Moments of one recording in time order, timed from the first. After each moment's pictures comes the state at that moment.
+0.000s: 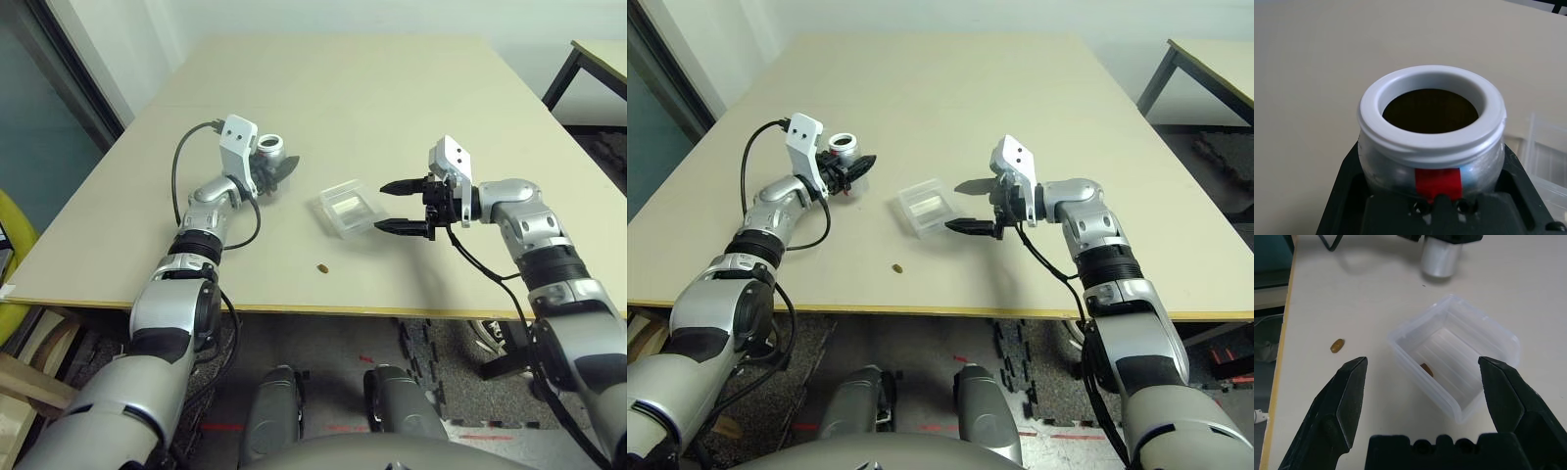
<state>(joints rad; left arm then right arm) -0.93 0.25 0.15 1.15 -0.09 -0.12 -0.68 -0.72 -0.49 0.11 0.59 0.18 0.12 1.33</state>
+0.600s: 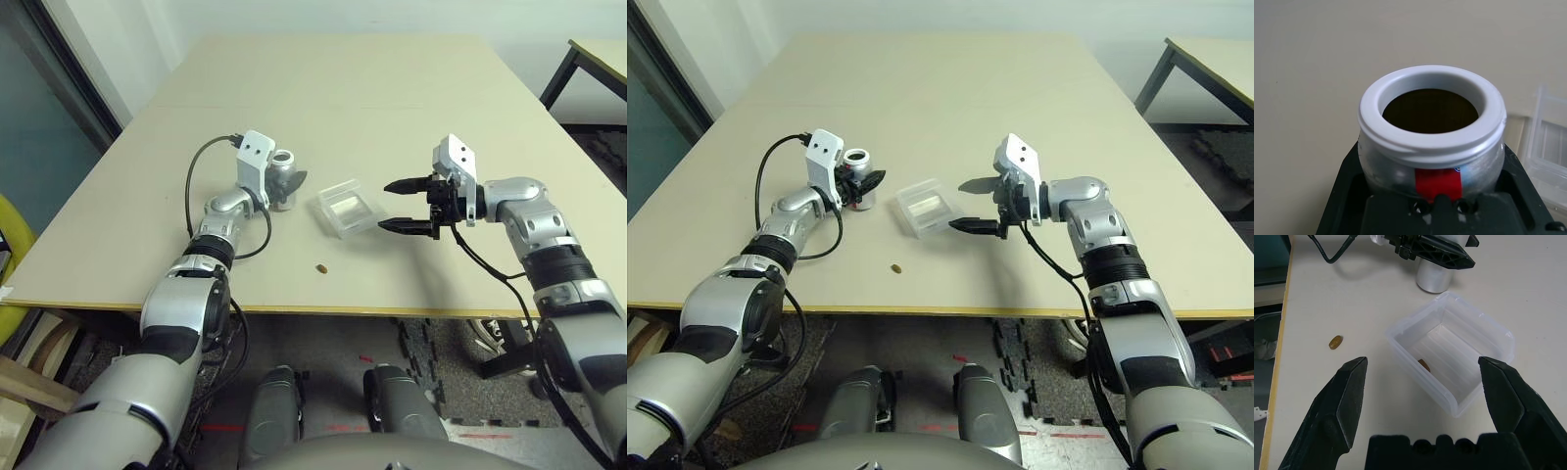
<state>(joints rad) -0.94 0.23 0.11 1.24 -0.04 -0.19 -0.61 -0.72 -0.50 0.11 0.57 0.18 0.13 1.32</state>
